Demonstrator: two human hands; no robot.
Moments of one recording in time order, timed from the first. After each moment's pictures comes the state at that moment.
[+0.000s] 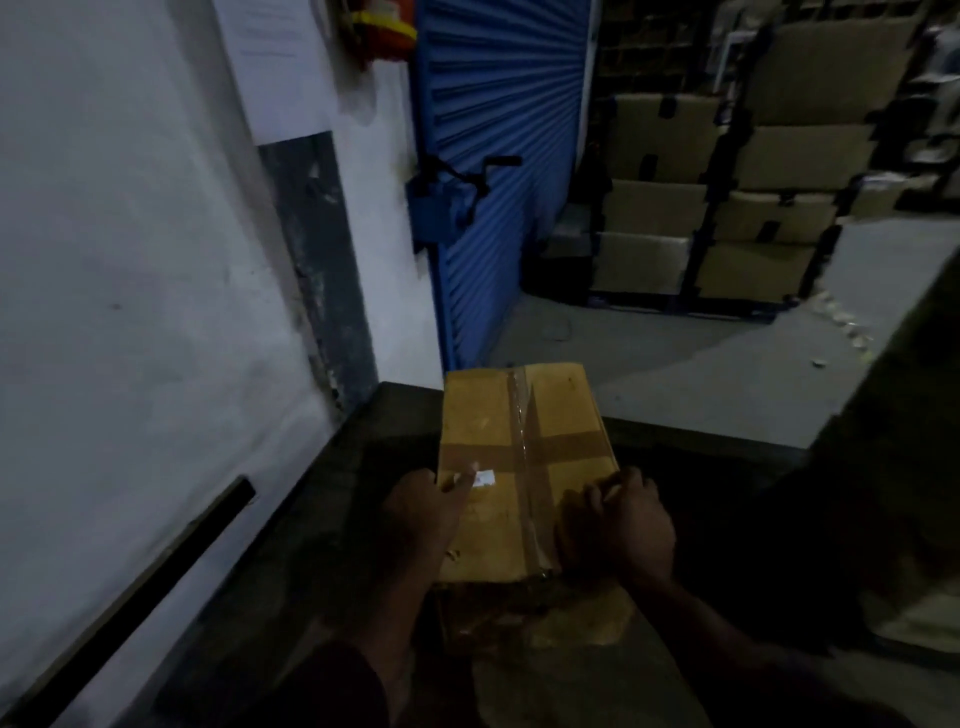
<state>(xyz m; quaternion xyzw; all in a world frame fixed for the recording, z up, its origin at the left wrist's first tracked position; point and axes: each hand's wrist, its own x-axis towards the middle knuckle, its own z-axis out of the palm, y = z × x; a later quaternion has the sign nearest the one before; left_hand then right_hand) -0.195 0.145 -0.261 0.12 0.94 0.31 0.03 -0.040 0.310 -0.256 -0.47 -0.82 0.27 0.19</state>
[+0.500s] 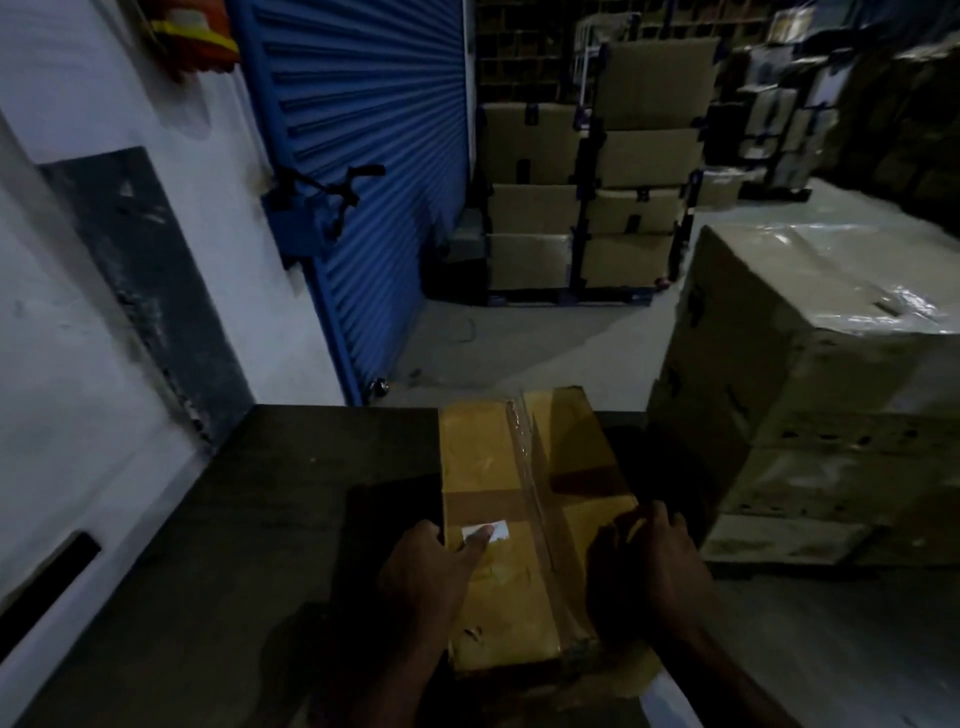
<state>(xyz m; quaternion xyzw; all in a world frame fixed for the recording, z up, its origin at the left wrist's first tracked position) -0.019 0.245 -0.281 0.18 0.92 0.34 0.09 0.168 0.390 -0.256 -0.55 -0.79 0.22 0.19</state>
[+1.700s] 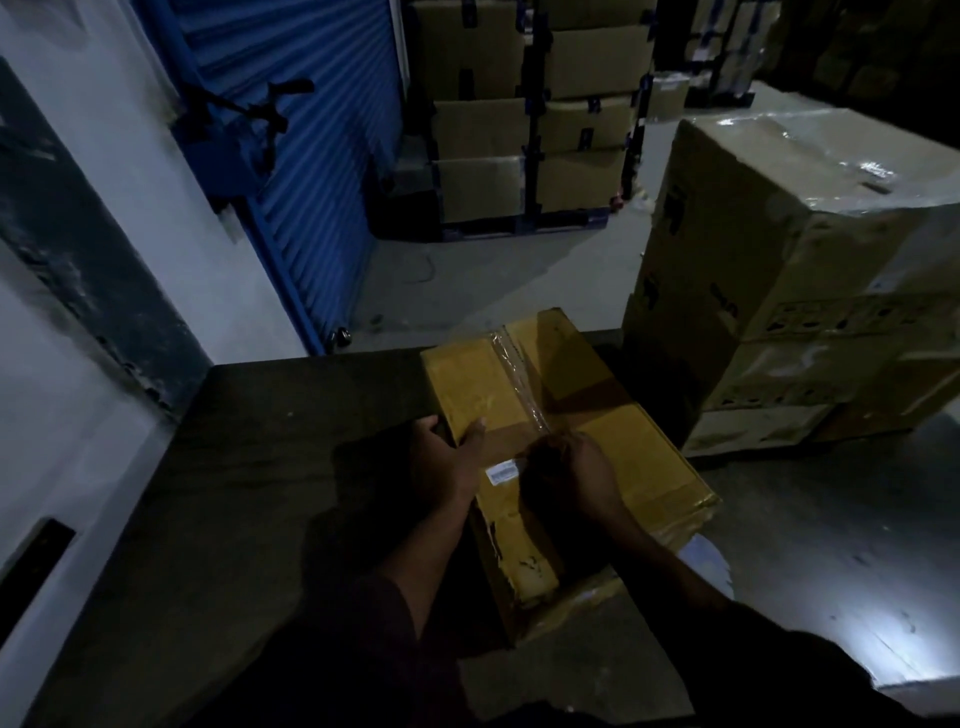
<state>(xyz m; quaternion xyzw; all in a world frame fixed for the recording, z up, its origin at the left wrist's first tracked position) -0.049 0.286 -0.302 0.14 0.82 0.53 0.16 0.109 0.342 -0.250 -0.37 -0.88 0.26 0.16</state>
